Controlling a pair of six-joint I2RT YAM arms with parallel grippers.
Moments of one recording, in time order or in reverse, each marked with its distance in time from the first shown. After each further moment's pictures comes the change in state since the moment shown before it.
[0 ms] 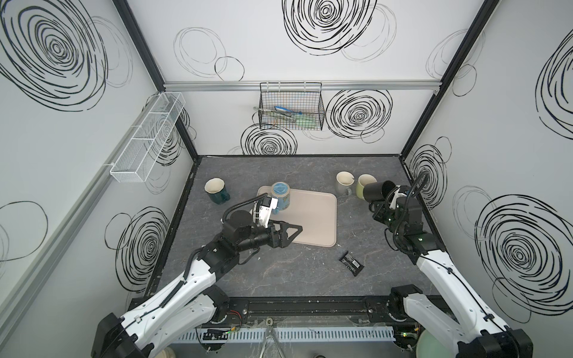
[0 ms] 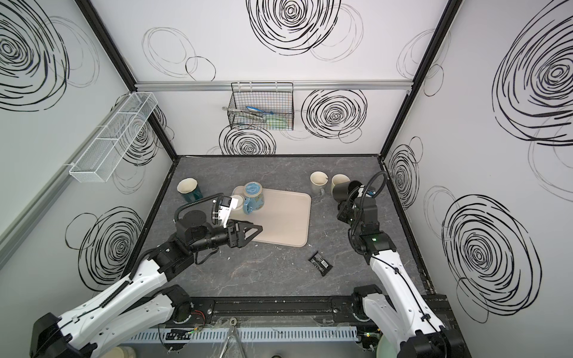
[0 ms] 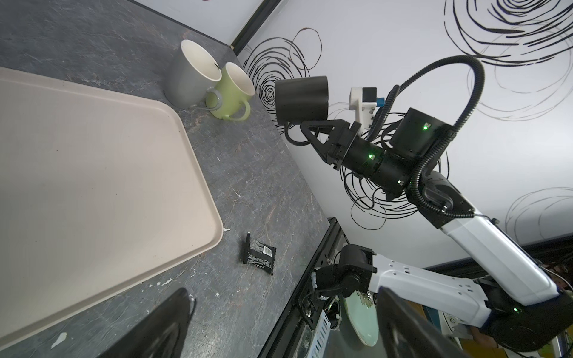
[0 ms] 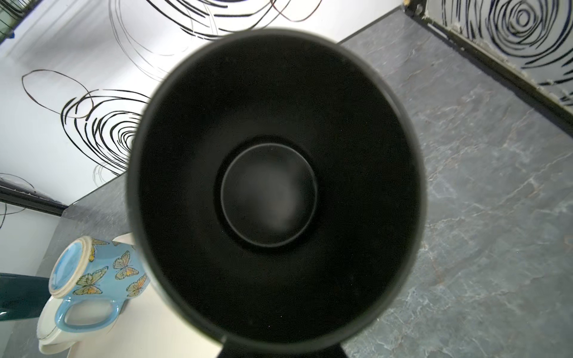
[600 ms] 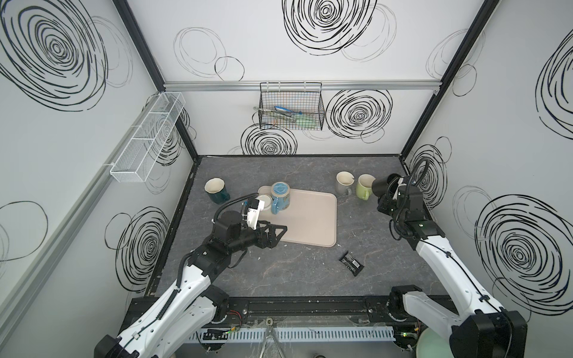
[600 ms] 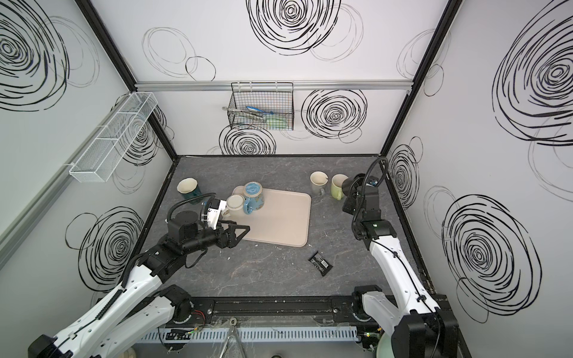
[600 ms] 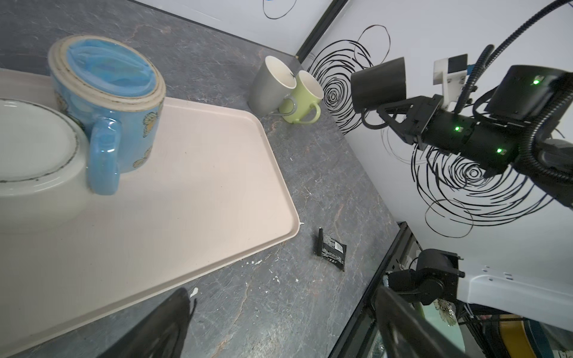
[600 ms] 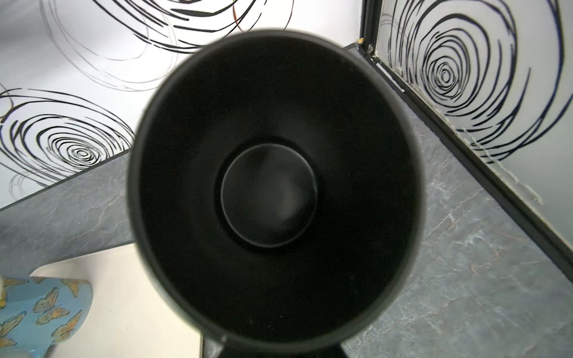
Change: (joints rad) left arm 0.167 -0.061 -0.026 -0.201 -0.055 0.224; right arm -0.086 0.145 0.128 -0.044 0.086 -0.121
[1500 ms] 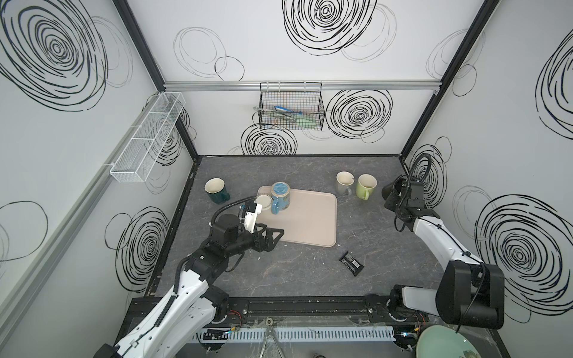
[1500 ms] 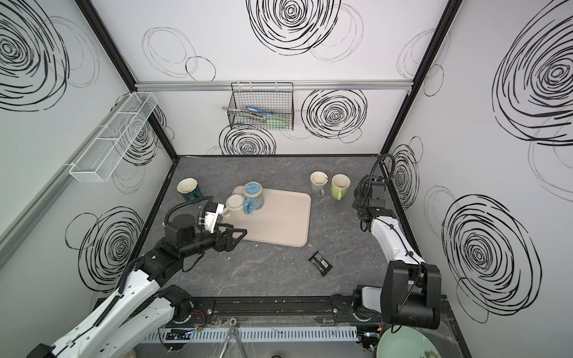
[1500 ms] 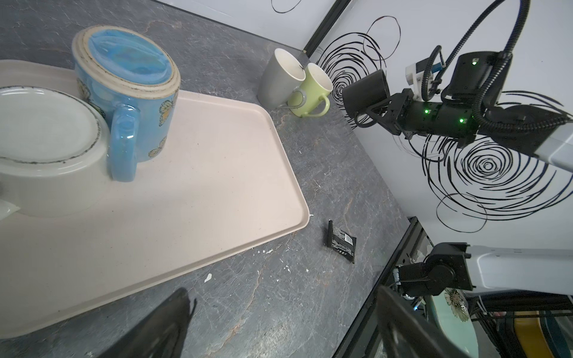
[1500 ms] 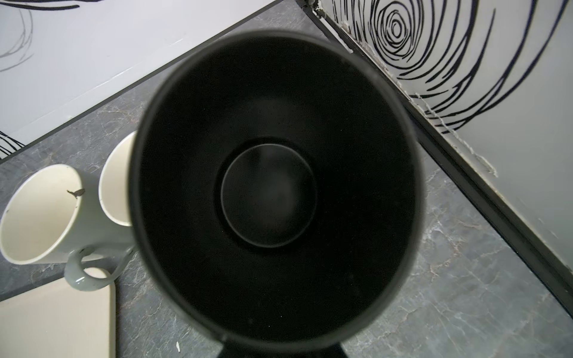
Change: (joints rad) left arm 0.010 -0.051 -0.023 -0.043 -0.001 0.027; right arm -0.169 0.272 0.027 0.075 -0.036 -0.037
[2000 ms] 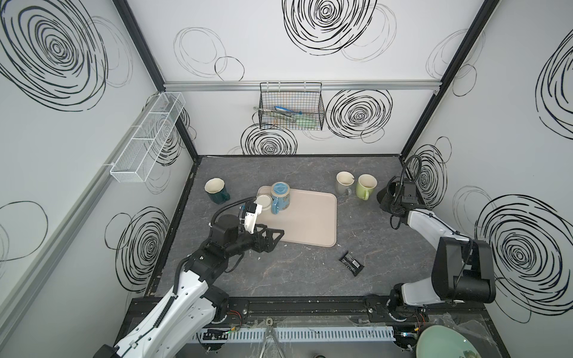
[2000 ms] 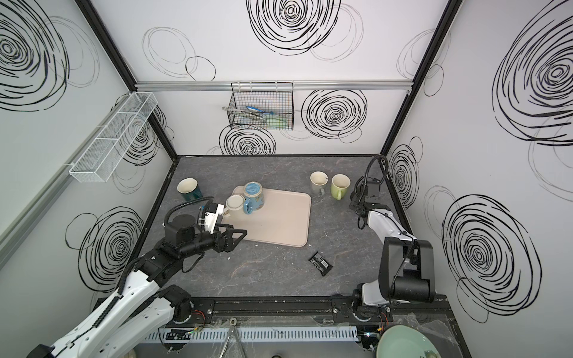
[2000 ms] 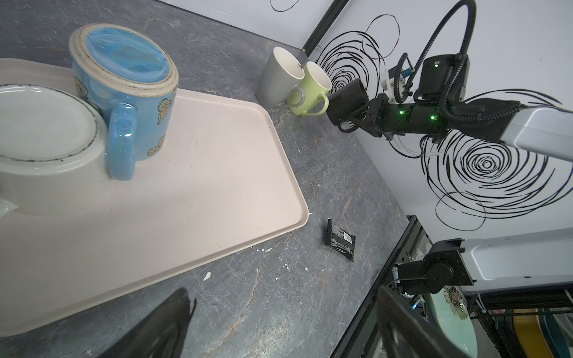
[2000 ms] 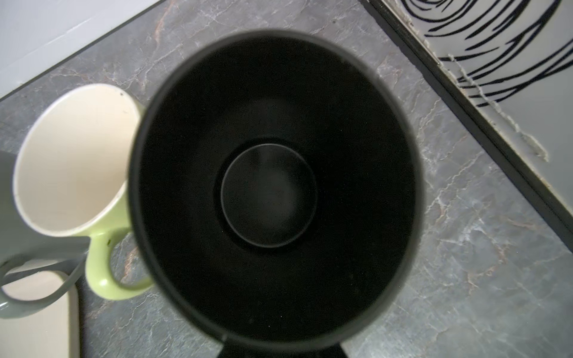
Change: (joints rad) left arm -0.007 -0.008 0.000 -0.006 -0.001 0.000; right arm 0.000 0.175 0.035 0.029 -0.015 0.000
